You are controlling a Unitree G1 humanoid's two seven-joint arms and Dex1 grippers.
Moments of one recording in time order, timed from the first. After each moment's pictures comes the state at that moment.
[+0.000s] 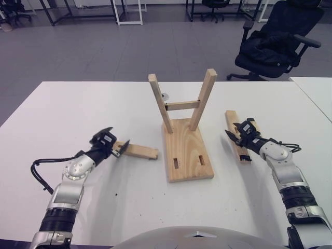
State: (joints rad) left arm 0.06 0.53 0.02 0.08 -0.01 -0.08 -0.57; right arm -0.21 -0.52 0.01 0.33 0.00 0.01 0.56
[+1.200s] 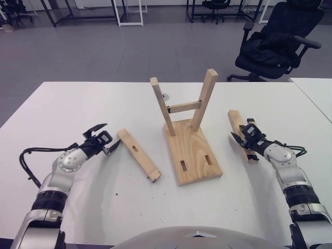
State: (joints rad) left arm -0.20 0.63 -0.04 0.51 0.22 -0.37 -0.49; right arm -0.23 -0.54 -0.01 0.46 -0.03 -0.08 0.51
